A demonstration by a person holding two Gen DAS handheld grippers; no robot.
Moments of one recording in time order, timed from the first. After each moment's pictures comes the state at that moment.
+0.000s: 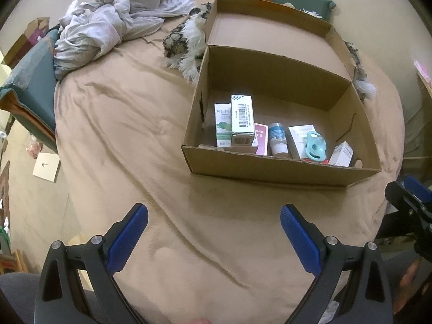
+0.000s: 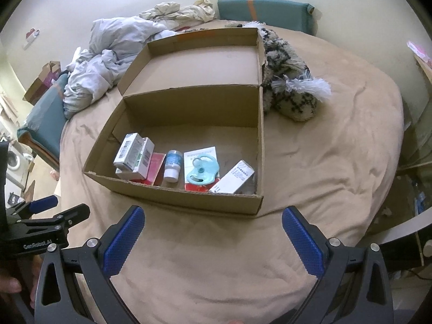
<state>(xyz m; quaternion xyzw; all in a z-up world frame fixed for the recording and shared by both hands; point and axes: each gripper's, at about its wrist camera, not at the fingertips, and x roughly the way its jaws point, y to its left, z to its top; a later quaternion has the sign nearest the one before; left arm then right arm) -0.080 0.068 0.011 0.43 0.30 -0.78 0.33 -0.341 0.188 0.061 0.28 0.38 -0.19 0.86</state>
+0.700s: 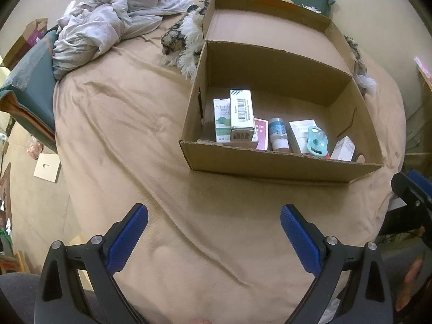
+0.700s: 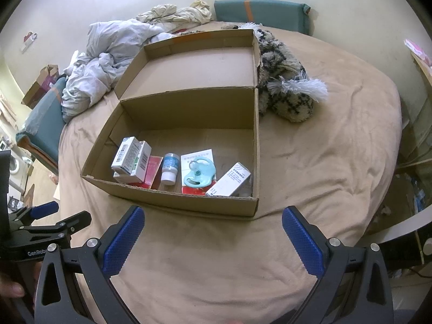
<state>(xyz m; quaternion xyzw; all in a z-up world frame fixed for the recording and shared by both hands) -0.083 0.071 0.005 0.44 0.30 -0.78 0.33 -0.341 0.184 0.060 0.29 0.37 -0.20 0.86</state>
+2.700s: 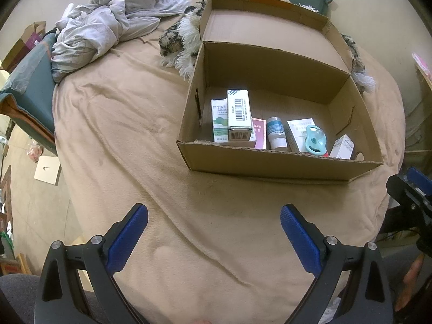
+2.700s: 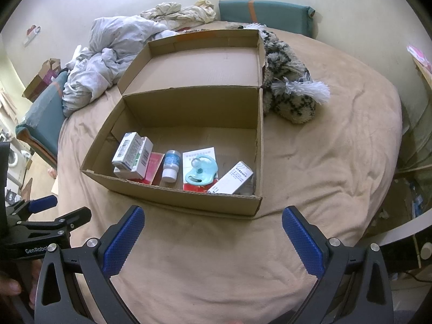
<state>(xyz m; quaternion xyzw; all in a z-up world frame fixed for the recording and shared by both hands) -0.081 0.071 0.008 0.43 0.30 -0.78 0.34 -0.339 0.188 0.062 0.28 0.38 -0.20 0.86</state>
